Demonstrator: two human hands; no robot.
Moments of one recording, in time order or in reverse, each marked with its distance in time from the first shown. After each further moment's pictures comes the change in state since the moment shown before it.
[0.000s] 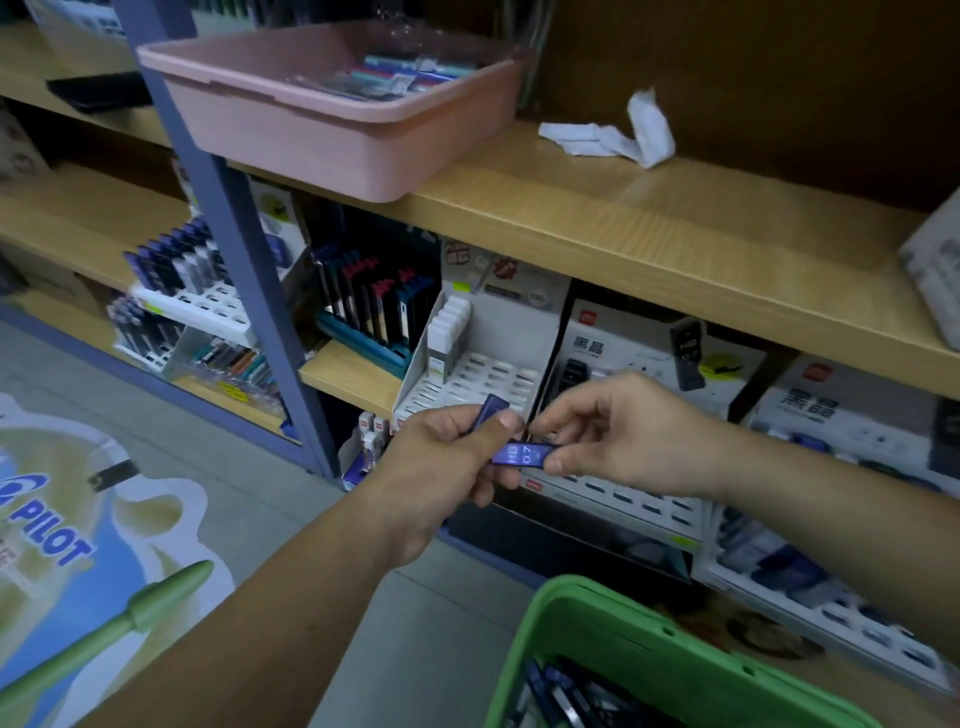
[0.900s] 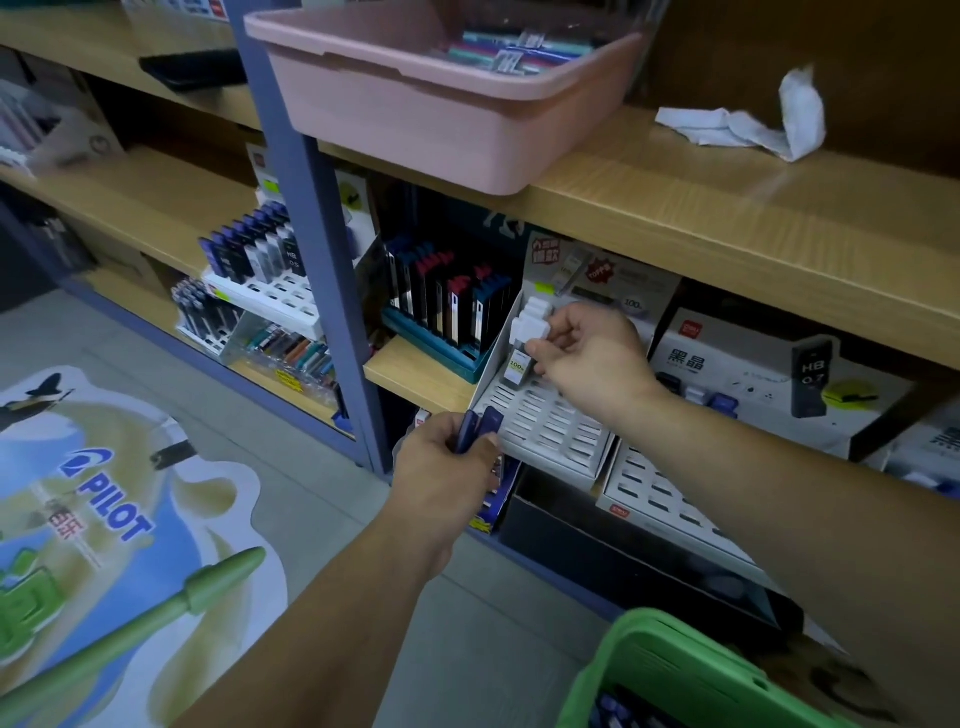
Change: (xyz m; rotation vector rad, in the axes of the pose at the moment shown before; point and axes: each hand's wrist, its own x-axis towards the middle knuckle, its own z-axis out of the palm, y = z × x) left_hand 0.022 -0.028 -0.050 0.072 0.408 -0.007; right_hand 0.142 -0.009 0.049 0.109 0.552 -0.024
